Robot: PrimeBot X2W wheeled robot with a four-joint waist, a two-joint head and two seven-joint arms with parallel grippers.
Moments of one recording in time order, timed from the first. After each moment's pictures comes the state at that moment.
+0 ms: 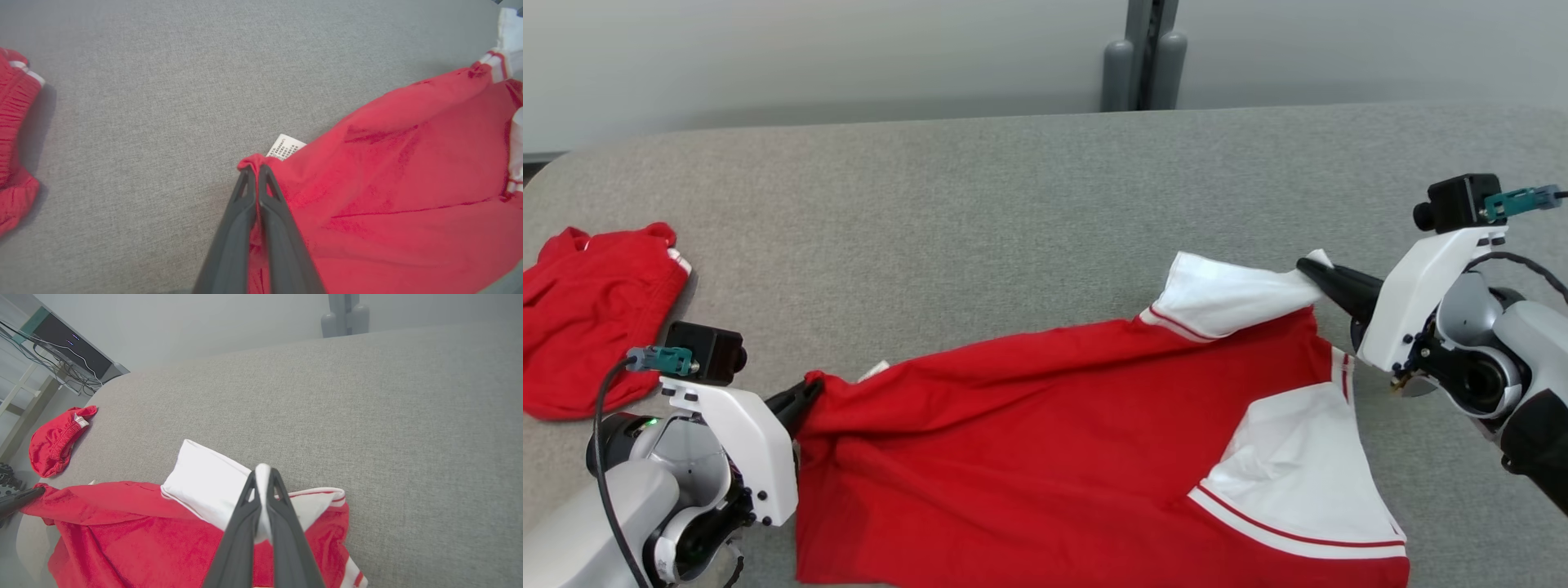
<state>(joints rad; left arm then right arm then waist) -0.54 0.68 -0.93 0.27 -1.10 0.11 0.15 -0.89 -0.54 1.03 0.63 1.37 0.13 0.17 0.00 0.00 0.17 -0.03</state>
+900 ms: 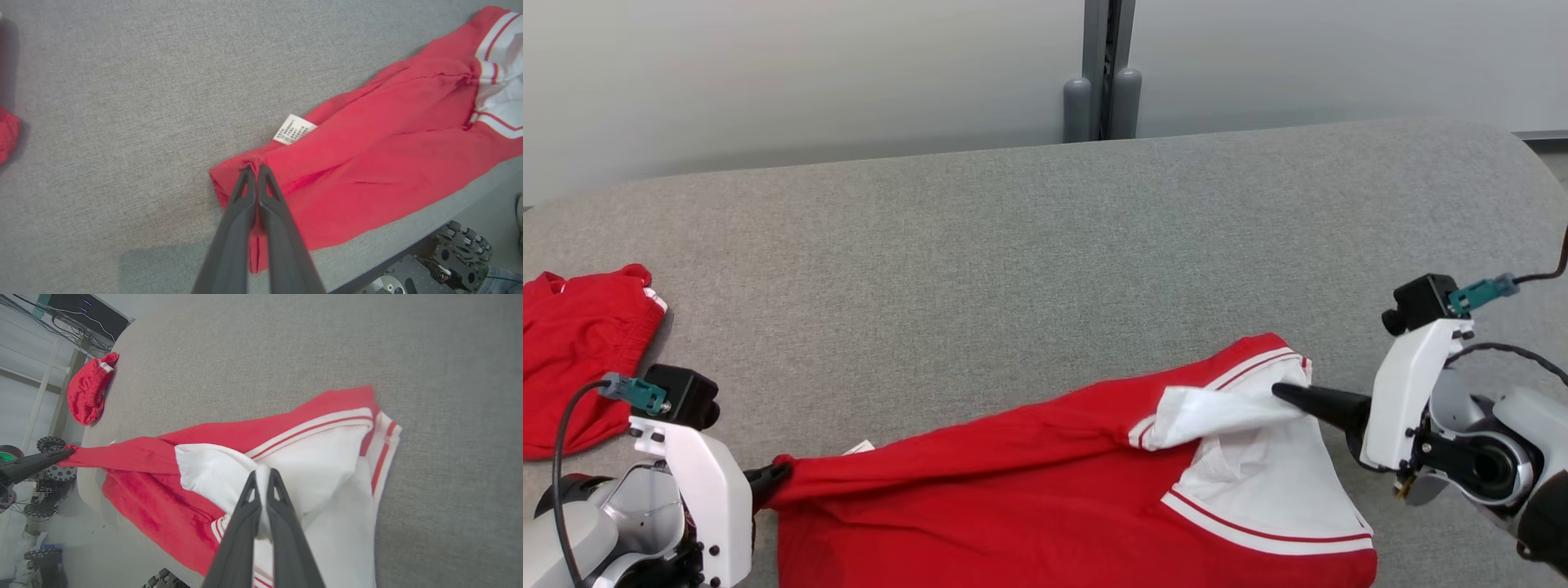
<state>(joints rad) -0.46 0.88 -0.95 0.03 -1.25 0.16 0.41 -0.74 -0.64 1.10 0.42 1.55 0.13 0.33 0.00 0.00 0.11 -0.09</state>
